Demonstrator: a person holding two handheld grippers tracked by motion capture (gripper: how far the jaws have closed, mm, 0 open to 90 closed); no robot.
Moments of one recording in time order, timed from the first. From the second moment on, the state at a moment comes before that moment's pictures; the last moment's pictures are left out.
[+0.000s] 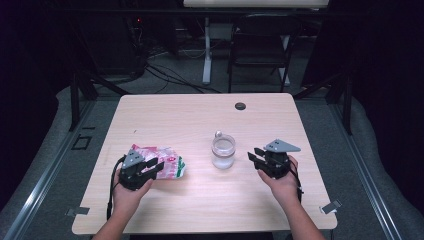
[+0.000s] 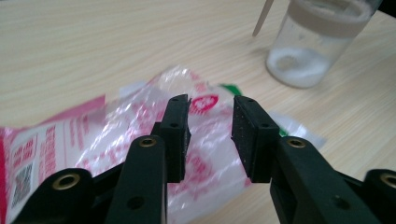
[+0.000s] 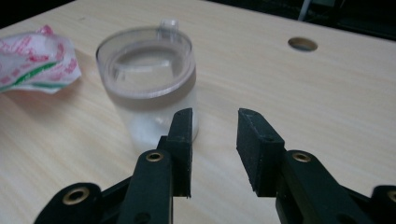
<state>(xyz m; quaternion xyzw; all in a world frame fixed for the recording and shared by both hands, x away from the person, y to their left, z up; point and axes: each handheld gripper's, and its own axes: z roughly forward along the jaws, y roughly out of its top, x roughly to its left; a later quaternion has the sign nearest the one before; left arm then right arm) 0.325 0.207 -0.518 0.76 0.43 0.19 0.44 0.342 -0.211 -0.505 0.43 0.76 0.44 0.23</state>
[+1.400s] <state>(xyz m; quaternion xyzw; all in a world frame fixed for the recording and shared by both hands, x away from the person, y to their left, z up) 0.395 0.059 -0.521 0.81 0.40 0.16 0.40 0.399 -0.181 -0.530 0.42 0.77 0.45 0.17</state>
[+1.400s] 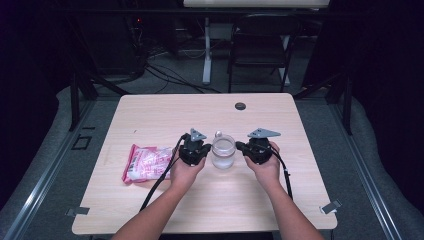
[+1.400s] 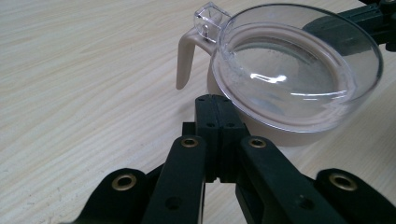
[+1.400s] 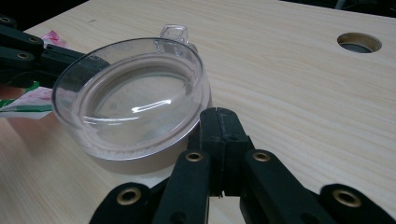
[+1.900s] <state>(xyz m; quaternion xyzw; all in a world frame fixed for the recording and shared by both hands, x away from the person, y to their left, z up) 0.372 0.070 -0.521 0.83 0.36 0.12 0.42 0.355 -0.172 -0.522 0.42 0.79 0.41 0.19</state>
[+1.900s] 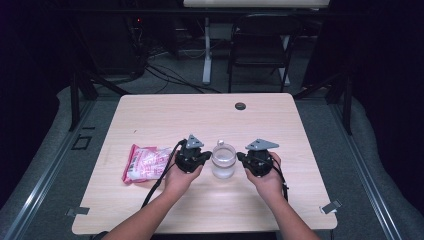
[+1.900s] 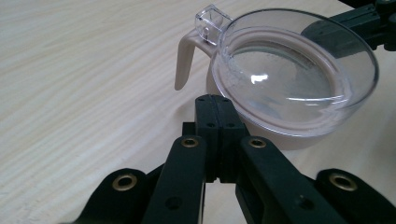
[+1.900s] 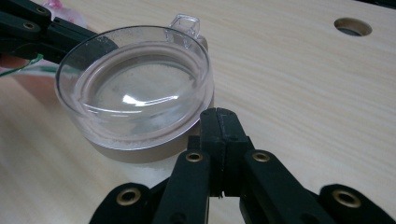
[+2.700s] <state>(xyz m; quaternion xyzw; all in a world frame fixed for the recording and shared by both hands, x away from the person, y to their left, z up) 0.331 0.097 -0.510 0.85 0.30 0.12 0.42 0.266 -0.157 -0.518 0.37 0.81 0.43 0.16</state>
